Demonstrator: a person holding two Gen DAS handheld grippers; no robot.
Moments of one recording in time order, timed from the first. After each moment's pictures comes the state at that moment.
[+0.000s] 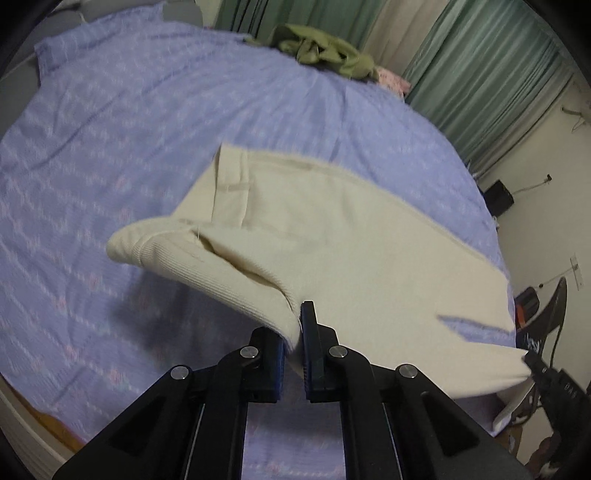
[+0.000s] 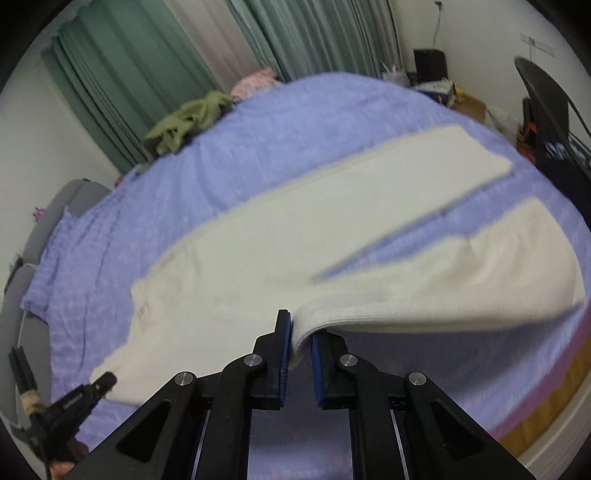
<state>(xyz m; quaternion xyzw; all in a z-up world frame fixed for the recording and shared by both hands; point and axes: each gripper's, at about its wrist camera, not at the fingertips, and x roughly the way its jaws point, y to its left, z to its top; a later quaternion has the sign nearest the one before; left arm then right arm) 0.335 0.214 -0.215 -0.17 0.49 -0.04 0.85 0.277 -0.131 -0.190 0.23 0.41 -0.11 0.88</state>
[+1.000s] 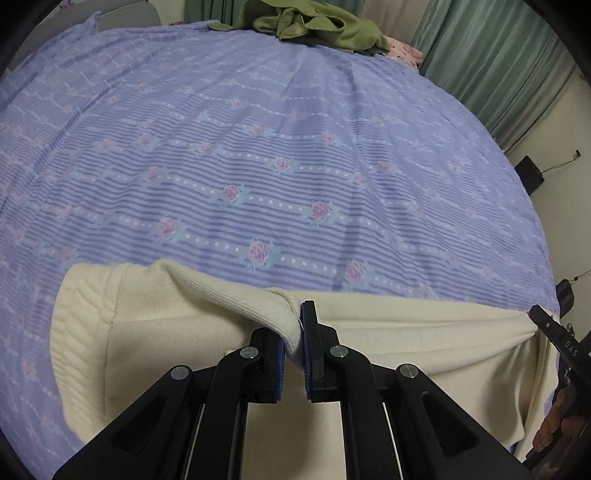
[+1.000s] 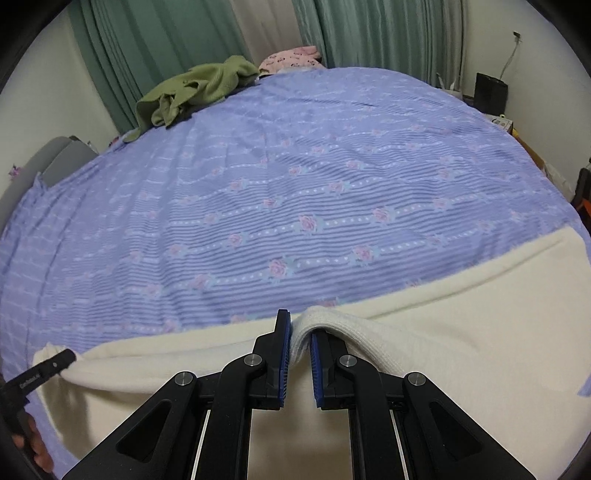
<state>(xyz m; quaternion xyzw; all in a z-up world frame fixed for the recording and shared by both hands) 0.642 0.154 -0.307 -0.09 0.54 -0.03 0.84 0.610 -0.173 -0.285 0.13 0.45 -0.07 0.88</state>
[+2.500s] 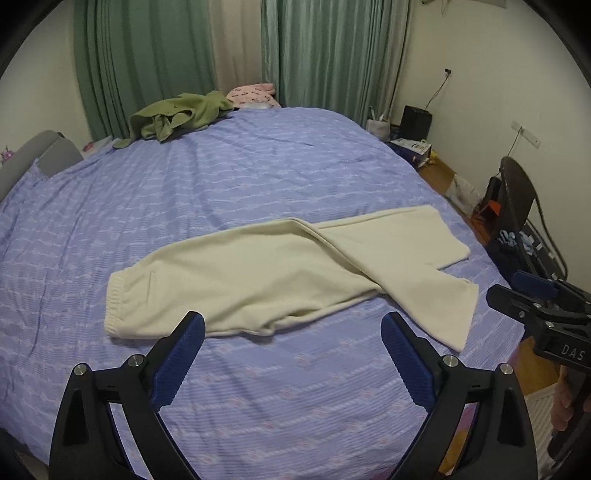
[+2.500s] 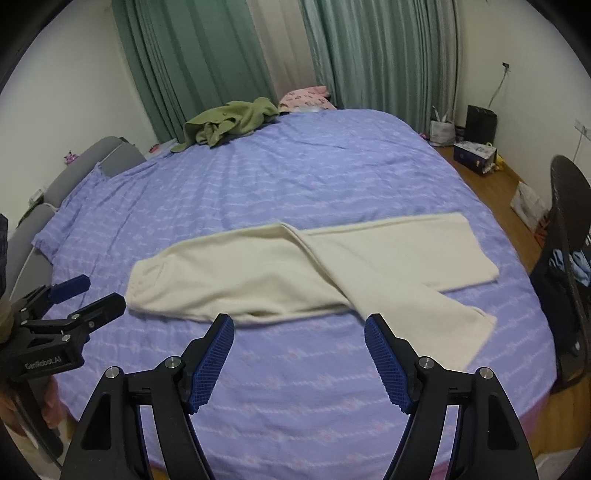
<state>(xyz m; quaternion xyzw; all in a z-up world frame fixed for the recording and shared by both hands) 0.300 -0.024 -0.075 0.07 0.43 -0.19 0.88 0.250 -0.212 -0.079 0.10 0.42 -0.03 0.90</state>
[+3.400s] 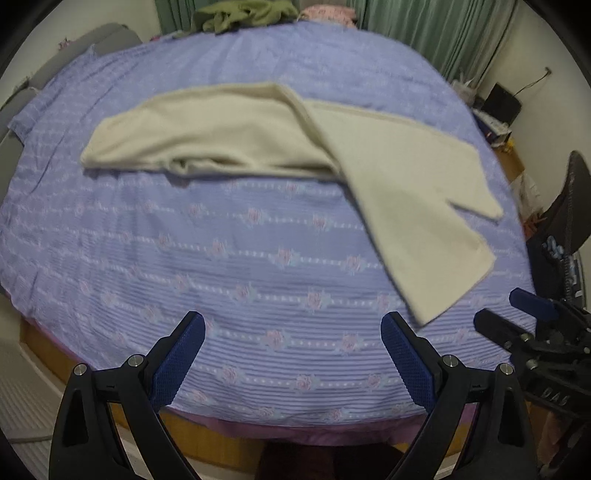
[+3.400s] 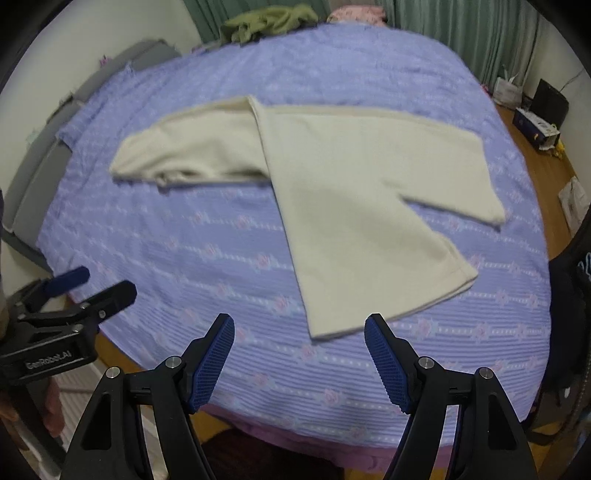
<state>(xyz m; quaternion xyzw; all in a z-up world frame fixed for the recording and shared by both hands) 0.211 -0.205 -0.223 -0.01 0.57 0.00 0.82 0.218 -0.391 -0.226 0.03 0.57 0.12 0.82</state>
